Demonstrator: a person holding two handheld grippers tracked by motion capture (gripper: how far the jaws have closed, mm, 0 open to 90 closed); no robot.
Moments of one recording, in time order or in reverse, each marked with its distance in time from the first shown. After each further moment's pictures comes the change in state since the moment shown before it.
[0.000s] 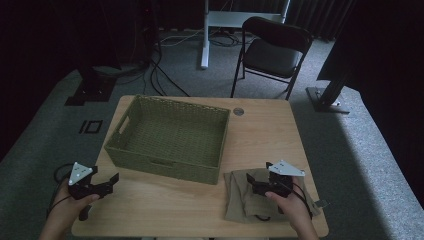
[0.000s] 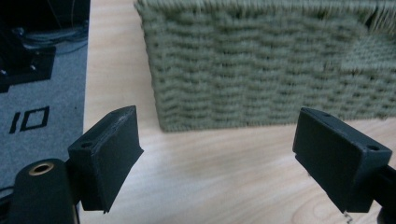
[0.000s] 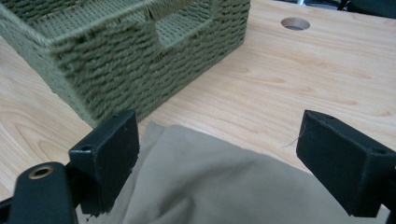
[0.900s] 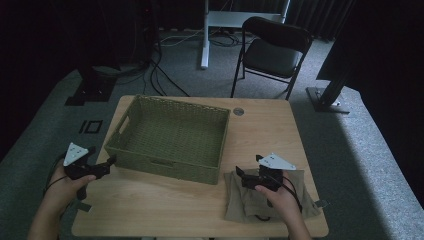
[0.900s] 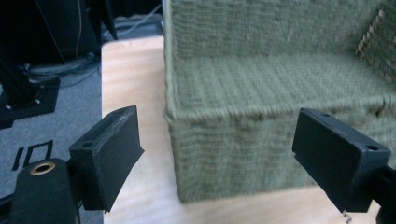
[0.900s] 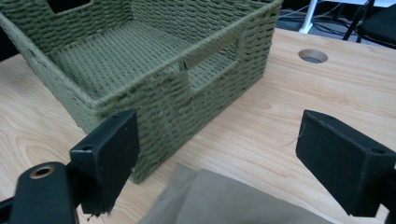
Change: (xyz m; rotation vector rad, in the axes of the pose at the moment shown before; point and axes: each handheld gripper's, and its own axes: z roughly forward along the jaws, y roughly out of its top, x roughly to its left) left arm 0.019 0.047 0.011 -0.095 -0.012 0.018; right arm 0.024 0.029 0.010 -0.063 0.030 0.001
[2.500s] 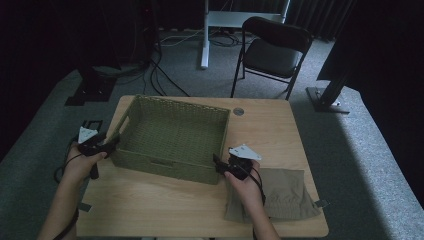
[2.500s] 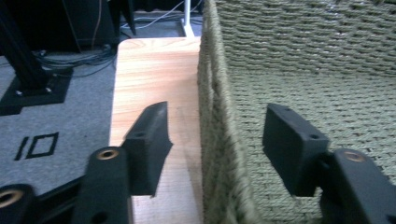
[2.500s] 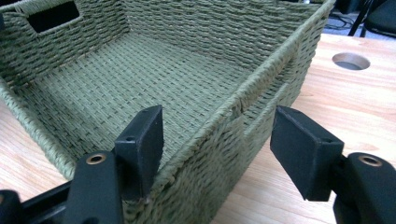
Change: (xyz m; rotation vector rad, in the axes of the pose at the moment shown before) left arm 0.025 0.008 0.073 0.010 0.070 -0.084; right arm 0.045 0.015 0.074 -0.010 -0.047 0.077
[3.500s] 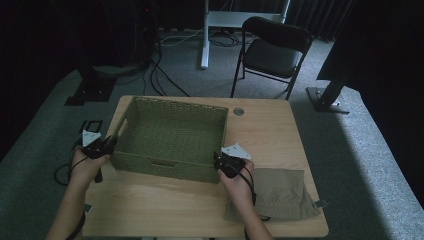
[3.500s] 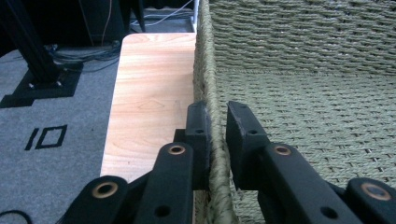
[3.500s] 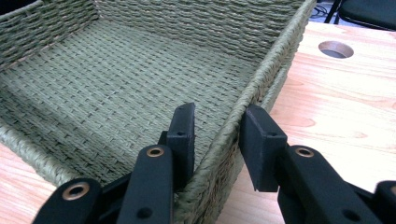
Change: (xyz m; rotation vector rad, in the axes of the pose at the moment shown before) left arm -0.015 -0.005 -0.008 0.011 0.054 -0.019; right arm 0.018 0.003 0.012 0.058 -0.115 -0.010
